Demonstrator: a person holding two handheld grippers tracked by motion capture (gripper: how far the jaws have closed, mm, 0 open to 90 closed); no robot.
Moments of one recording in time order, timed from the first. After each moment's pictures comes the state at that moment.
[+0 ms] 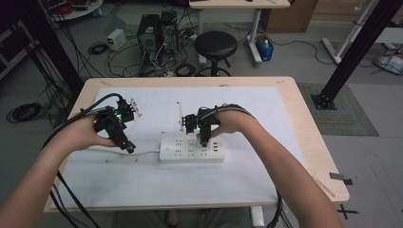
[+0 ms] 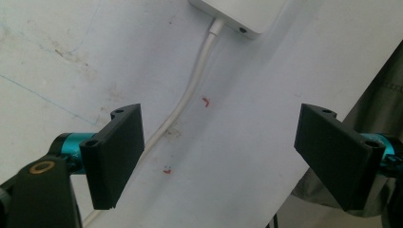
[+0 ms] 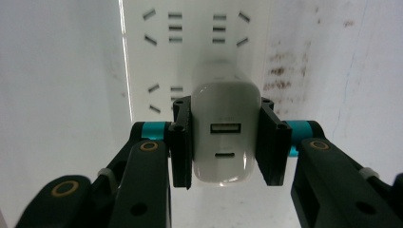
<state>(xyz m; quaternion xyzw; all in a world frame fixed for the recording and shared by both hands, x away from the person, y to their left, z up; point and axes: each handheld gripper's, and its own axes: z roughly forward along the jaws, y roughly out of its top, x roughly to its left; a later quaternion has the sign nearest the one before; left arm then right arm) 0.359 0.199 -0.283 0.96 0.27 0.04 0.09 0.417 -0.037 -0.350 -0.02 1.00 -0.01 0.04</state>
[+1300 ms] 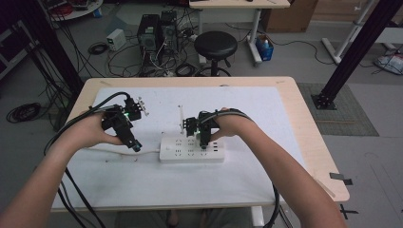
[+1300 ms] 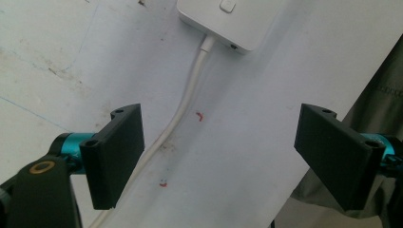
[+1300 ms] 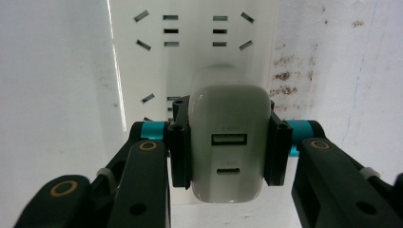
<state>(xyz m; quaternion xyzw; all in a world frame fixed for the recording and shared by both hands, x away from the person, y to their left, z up) 0.366 0.184 -0.283 0.96 0.26 0.03 0.09 0.416 -0.038 -0.366 -0.01 1.00 -0.01 0.05</state>
